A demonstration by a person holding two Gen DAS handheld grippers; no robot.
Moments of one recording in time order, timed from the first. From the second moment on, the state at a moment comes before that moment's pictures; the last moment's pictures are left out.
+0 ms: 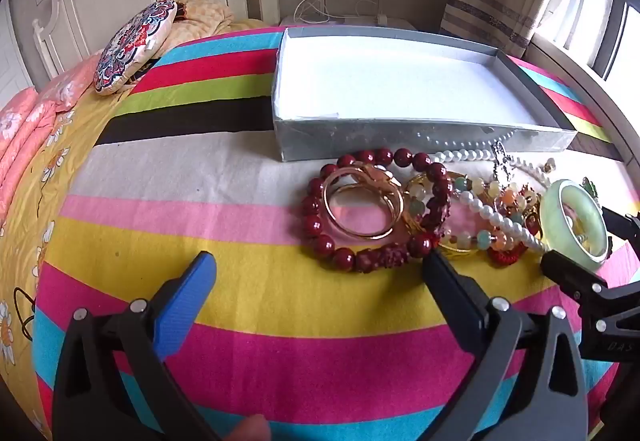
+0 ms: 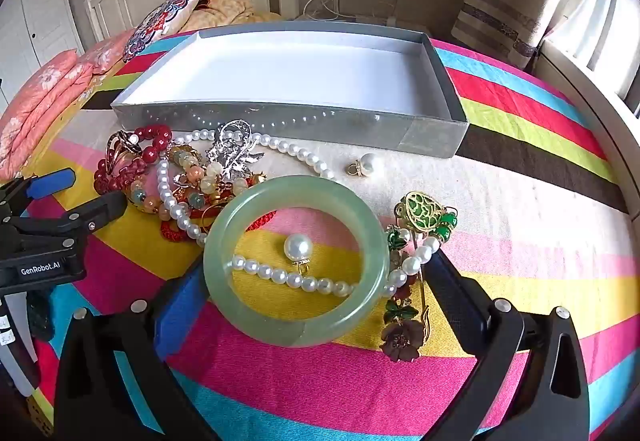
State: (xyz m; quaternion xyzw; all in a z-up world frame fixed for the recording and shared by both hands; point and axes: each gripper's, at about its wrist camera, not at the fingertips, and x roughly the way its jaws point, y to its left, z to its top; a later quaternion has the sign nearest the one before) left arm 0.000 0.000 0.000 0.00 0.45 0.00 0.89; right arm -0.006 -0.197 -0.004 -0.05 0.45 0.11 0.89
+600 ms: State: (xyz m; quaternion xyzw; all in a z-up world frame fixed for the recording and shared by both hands) left arm -0.026 0.006 0.003 -0.01 0.46 0.00 0.89; right arm -0.043 -0.214 0.009 0.02 0.43 0.13 0.89
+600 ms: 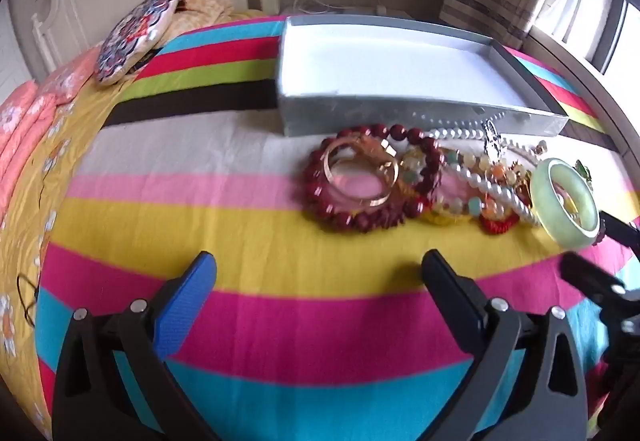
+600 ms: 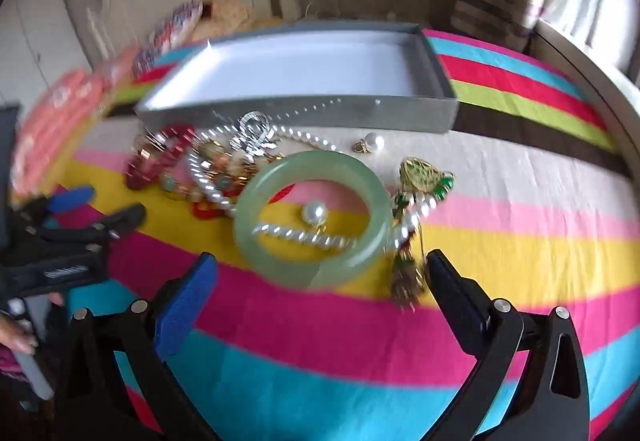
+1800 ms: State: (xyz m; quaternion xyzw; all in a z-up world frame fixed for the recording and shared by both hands) left arm -0.160 -0.026 0.095 0.02 0.21 -0.04 0.98; right arm -0.186 -0.223 0.097 0.02 0.18 0.10 0.98
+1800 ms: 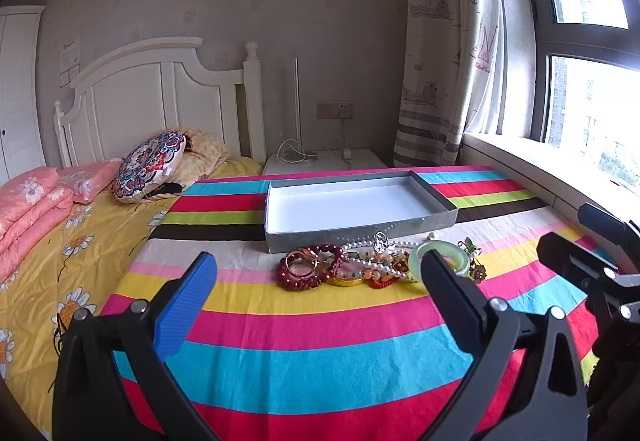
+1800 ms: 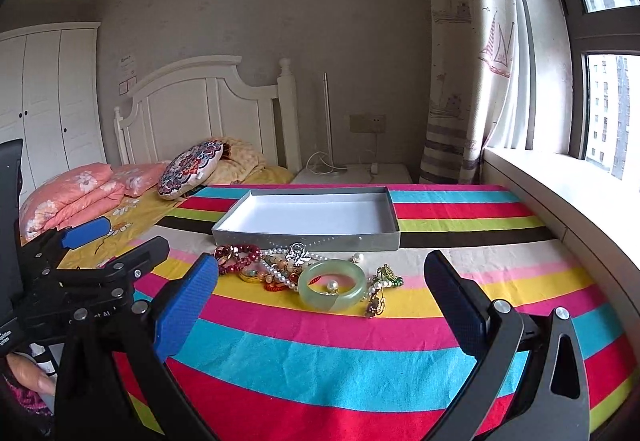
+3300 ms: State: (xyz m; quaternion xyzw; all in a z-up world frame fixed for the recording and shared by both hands) left arm -0.162 -0.027 0.091 0.01 0.20 -0.03 0.98; right arm -0.189 -0.220 0.093 0.03 0.18 0.11 0.98
